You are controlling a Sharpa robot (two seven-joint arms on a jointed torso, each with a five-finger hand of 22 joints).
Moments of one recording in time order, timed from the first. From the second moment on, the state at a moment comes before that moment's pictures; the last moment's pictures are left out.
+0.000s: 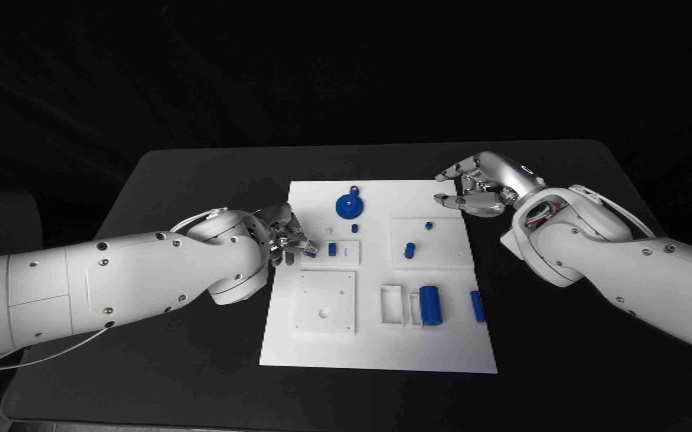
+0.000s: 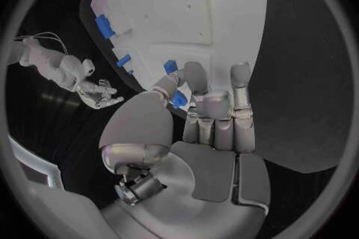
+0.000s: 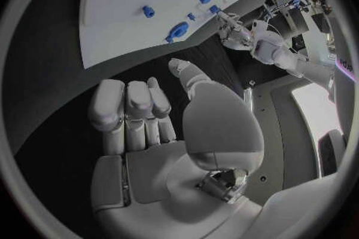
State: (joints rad) left arm 1.31 -0.82 -0.23 1.60 -1.11 -0.34 -0.60; left_hand 1.04 0.00 0.39 -0.15 0.41 1.28 0.05 0.09 0.32 1.50 -0.06 0.74 0.35 1.39 -0.13 1.31 0.52 0.01 1.23 -0.15 0.52 1.31; right arm 1.06 -0.85 0.18 1.48 -1.42 -0.44 -0.11; right_hand 1.23 -0.18 0.25 -0.02 0.53 1.05 0.10 0.07 0.06 1.29 0.00 1.17 1.21 1.46 -0.07 1.00 1.18 0.07 1.46 -0.09 1.07 1.31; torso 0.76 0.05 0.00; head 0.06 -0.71
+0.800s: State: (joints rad) left arm 1.31 -0.82 -0.23 1.61 -1.12 -0.35 -0.60; left_hand 1.05 -0.01 0.39 -0.15 0.37 1.28 0.05 0.10 0.31 1.50 -0.06 0.74 0.35 1.39 -0.13 1.31 0.52 0.01 1.23 -0.15 0.52 1.31; right arm 1.06 -0.85 0.18 1.48 -1.42 -0.44 -0.11; right_hand 1.23 -0.18 0.25 -0.02 0.54 1.05 0.10 0.07 0.06 1.29 0.00 1.16 1.21 1.46 -0.07 1.00 1.18 0.07 1.46 -0.09 1.06 1.31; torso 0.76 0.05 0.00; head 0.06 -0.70
